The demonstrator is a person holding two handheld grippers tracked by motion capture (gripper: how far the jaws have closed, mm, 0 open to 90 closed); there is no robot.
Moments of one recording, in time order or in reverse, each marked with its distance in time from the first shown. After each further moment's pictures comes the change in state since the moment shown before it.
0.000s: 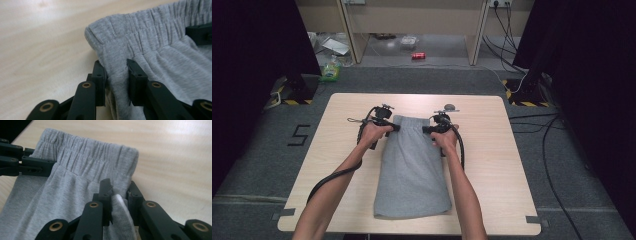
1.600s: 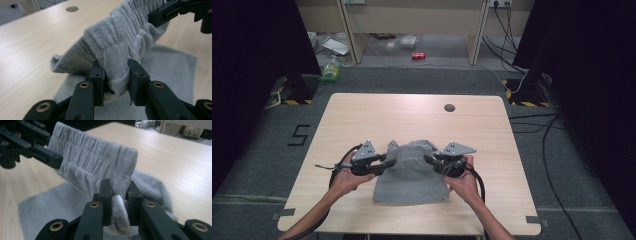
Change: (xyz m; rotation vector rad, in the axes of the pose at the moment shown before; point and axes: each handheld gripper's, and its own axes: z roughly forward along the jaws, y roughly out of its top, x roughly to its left) left arm -0.075 -0.137 -0.125 -0.312 -0.233 0.367; right arm 0.077 -0.104 -0.135 -0.180 0.131 -0.452
